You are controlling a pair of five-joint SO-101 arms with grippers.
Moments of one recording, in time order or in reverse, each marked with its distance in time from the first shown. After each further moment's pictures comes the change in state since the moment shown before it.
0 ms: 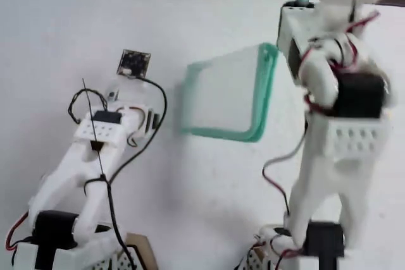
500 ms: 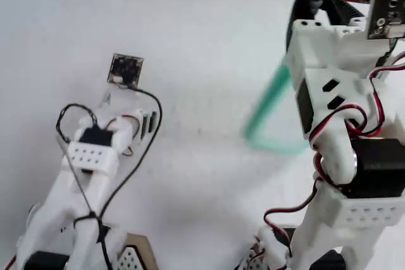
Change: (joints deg) left arm -0.1 -18.2 9.4 0.0 0.0; right arm -3.7 -9.6 -0.3 -1.3 0.0
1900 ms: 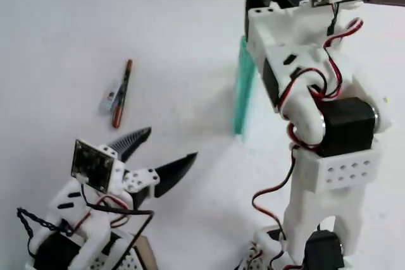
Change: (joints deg) left arm 20.4 -71.6 9.6 28.5 5.2; right arm -7.6 7.6 -2.5 -2.6 0.0
